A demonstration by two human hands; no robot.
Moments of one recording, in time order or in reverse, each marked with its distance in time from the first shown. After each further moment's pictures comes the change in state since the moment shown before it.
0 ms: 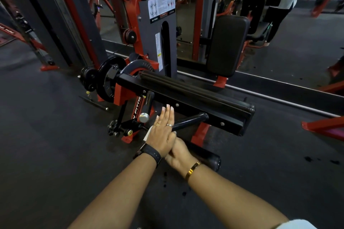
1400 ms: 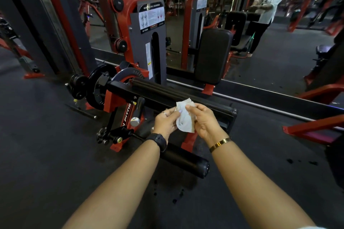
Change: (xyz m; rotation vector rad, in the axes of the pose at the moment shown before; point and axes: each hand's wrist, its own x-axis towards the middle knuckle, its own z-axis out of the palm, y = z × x) left_hand 0.034 0.071 -0.031 -1.477 0.086 -0.484; right_hand -0.051 -0.135 -0.005 -0.393 0.114 -0.419
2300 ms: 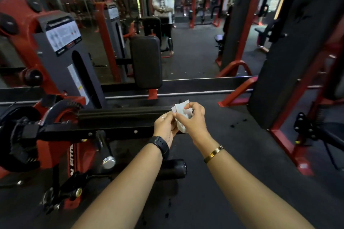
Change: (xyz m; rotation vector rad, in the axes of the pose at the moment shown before) left_hand 0.038 0.011 0.044 -0.122 -0.398 -0.254; right_hand -0.024 -0.001 0.003 -0.470 0.596 -0.474
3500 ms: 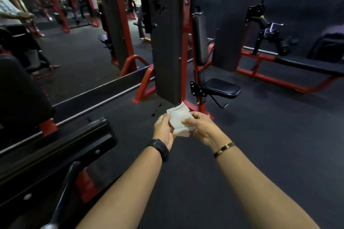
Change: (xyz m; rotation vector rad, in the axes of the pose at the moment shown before) left_hand -0.053 -0.129 0.165 0.076 -0.484 -0.424; right_hand -0.091 0.049 -0.227 0.445 0.447 0.390
